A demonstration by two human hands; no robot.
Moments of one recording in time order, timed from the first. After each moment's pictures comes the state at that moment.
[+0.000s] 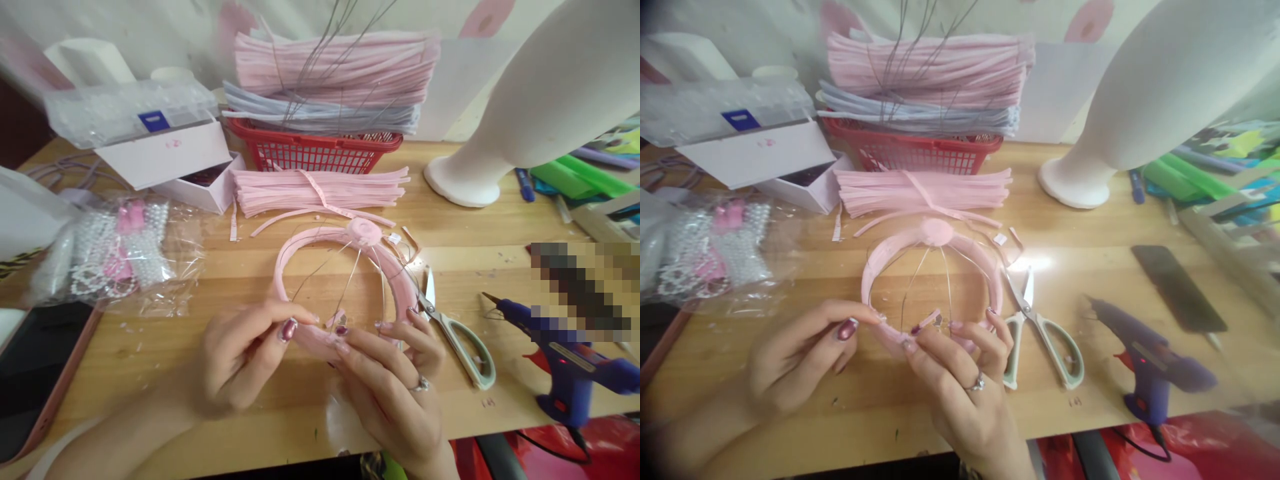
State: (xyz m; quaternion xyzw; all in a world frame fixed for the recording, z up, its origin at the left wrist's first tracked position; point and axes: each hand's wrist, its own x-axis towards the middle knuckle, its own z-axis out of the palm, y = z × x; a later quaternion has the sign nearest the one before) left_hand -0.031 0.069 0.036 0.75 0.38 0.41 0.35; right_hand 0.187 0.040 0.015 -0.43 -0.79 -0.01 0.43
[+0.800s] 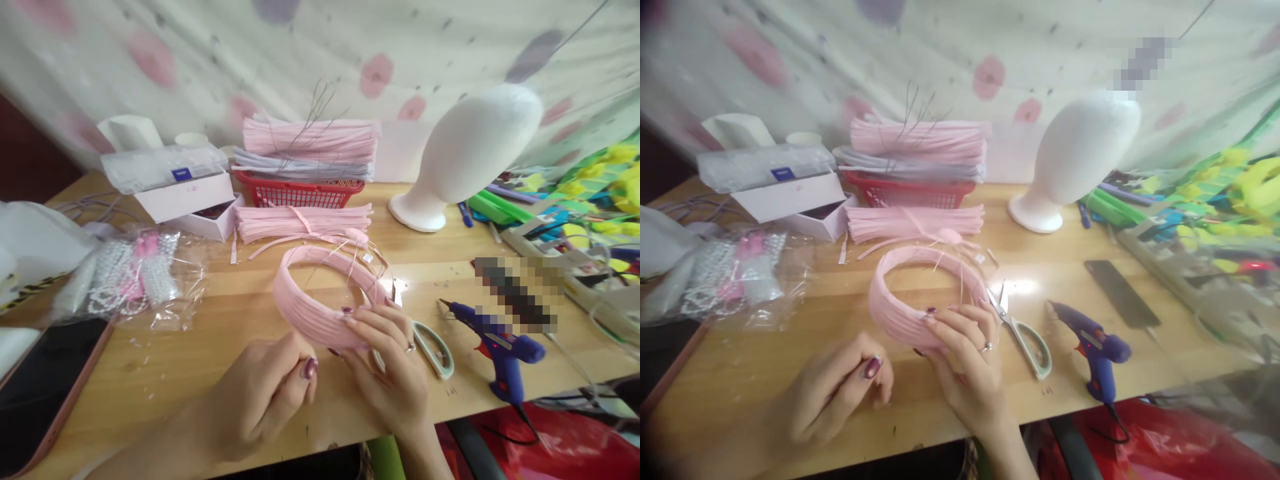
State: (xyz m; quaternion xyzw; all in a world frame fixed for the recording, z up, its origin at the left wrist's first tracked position) left_hand -0.011 0.046 0.054 0.79 0.33 0.36 0.37; right_hand 0.205 0.051 0.026 -0.39 -0.79 0.02 0.47
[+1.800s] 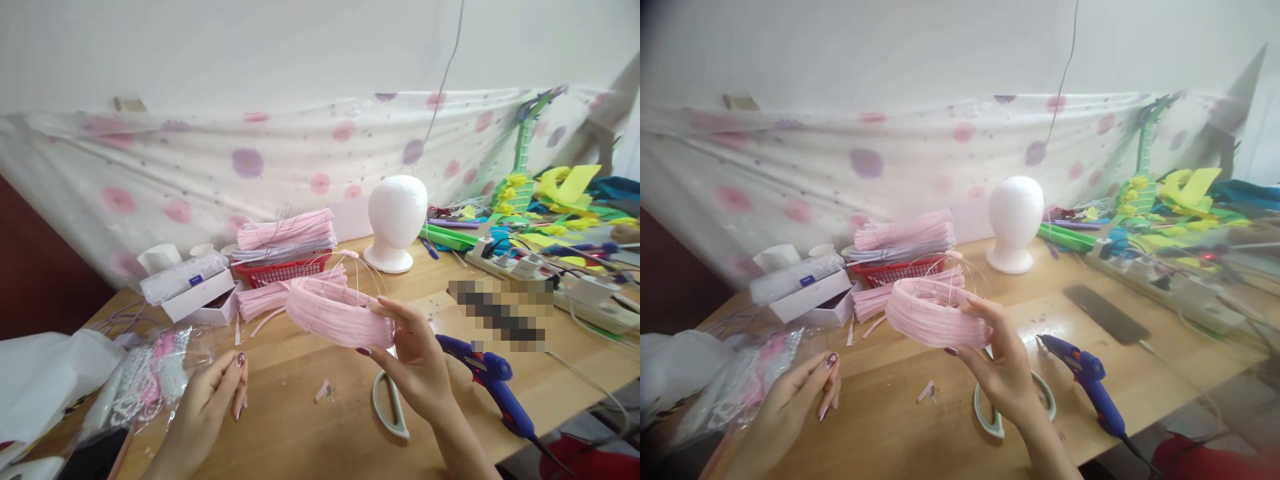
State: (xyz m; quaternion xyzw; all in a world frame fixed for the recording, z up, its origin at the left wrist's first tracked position) left_hand -0.062 0.086 0.074 0.71 0.52 0.37 0.32; right_hand 0.243 0.090 0.047 -0.34 -0.66 0.14 0.66
